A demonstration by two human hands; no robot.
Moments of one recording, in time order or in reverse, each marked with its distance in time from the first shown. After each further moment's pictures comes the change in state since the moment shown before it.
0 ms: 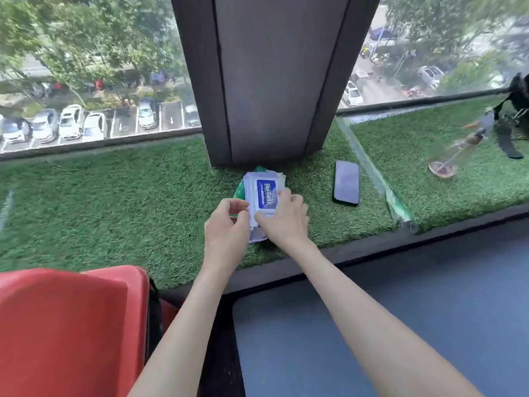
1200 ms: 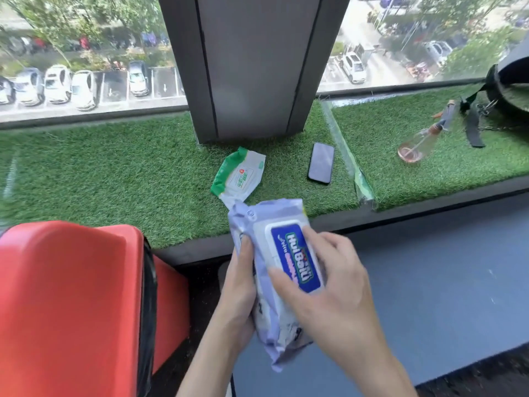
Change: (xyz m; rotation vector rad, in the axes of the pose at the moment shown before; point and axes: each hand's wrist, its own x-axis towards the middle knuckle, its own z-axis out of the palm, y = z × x) left_hand -0.177 0.066 0.007 -0.894 -0.398 -0.550; right_hand -0.229 0.002 -0.164 0.203 0.074 -0.087
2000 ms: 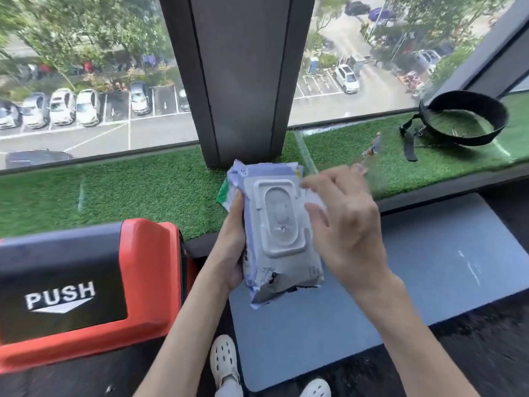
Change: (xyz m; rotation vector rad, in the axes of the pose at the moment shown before) left_hand -0.194 0.125 0.142 0.171 -0.068 0.062; right_hand -0.079 -0.148 -0.200 -0.325 0.336 -0.604
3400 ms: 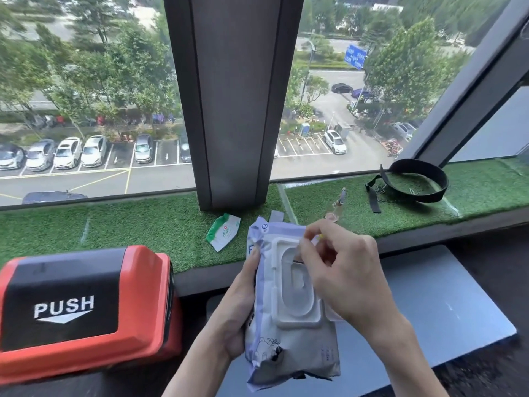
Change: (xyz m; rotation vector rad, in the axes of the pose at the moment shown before) left_hand -0.142 -0.009 0.088 -0.148 -0.208 -0.108; right_hand -0.034 -0.041 -0.151 0.247 -0.068 0.137
